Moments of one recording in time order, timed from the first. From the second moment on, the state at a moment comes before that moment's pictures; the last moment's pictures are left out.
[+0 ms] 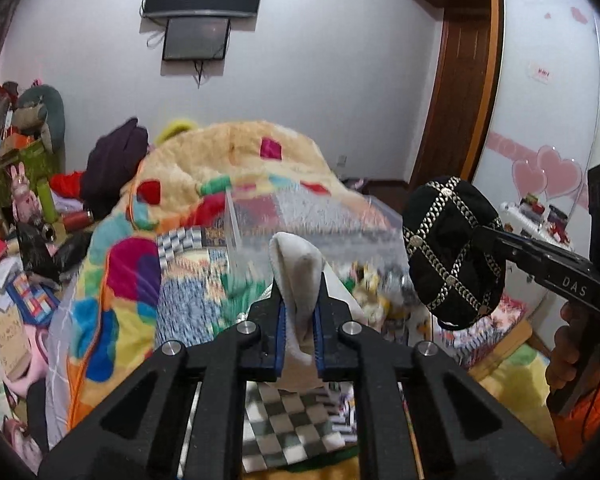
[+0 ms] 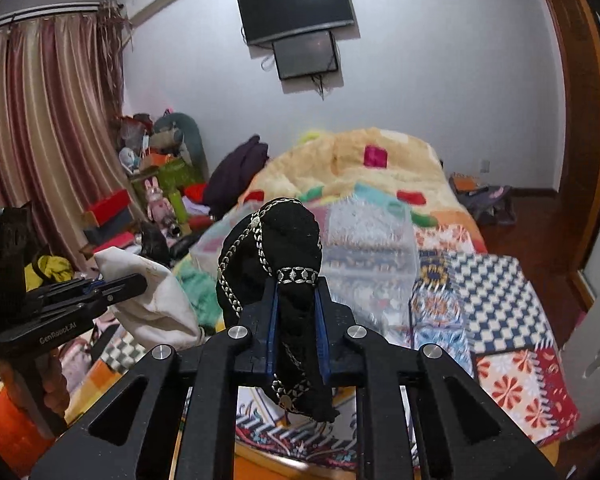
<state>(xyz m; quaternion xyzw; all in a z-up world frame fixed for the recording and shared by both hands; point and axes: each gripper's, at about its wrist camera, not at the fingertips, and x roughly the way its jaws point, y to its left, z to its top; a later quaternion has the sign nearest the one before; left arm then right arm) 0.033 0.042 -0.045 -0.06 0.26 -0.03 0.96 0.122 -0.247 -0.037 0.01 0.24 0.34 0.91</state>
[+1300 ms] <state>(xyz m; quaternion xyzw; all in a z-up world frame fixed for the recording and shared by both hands) 0.202 0.041 -0.084 -0.02 0.36 -0.03 0.93 0.232 -0.193 -0.072 -0.07 0.30 0.31 0.90</state>
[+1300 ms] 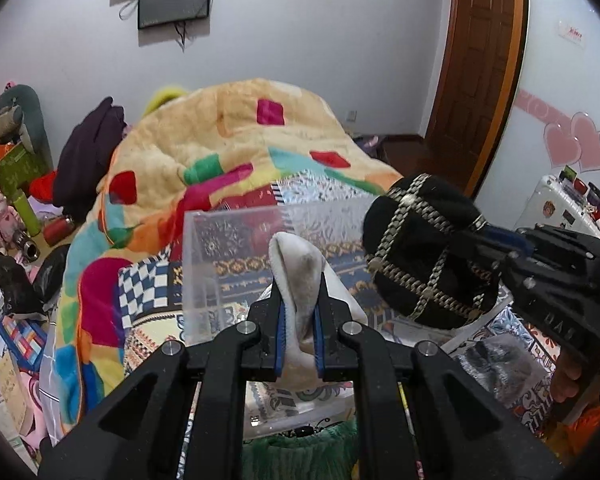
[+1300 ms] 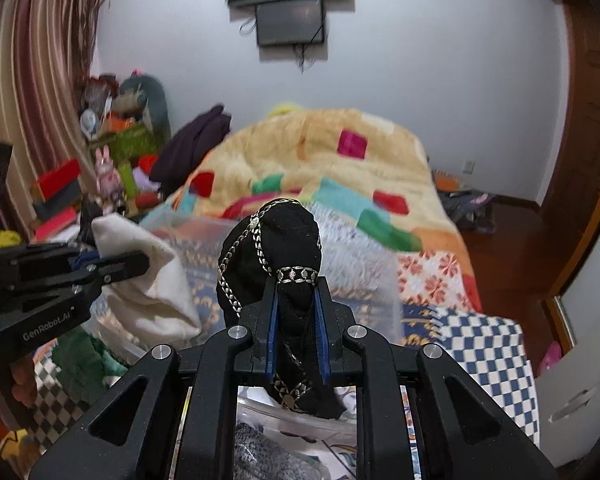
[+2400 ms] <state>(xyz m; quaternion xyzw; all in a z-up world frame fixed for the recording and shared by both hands) 0.117 0.023 -0.058 -0.06 0.31 -0.08 0.94 0.177 -0.225 -0.057 -0.06 0.29 0.32 0.90</state>
